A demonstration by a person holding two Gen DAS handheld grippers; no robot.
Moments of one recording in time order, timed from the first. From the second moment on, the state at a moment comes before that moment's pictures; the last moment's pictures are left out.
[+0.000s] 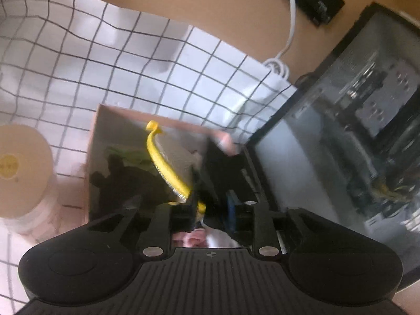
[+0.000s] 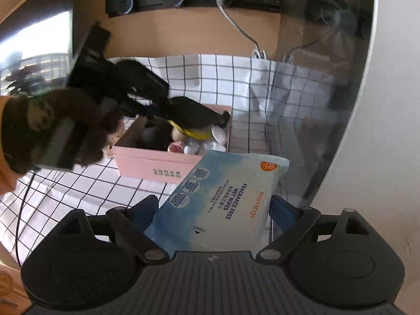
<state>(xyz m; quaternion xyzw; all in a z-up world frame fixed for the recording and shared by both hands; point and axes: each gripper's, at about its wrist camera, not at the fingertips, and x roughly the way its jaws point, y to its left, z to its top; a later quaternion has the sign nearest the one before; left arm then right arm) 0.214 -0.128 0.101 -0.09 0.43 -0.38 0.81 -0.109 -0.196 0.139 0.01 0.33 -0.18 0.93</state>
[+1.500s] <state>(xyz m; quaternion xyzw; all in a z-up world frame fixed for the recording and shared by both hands) 0.124 -0.019 0.118 0.03 0.41 -0.33 0.85 -0.017 -0.166 0.031 0.05 0.47 -0.15 0.87</state>
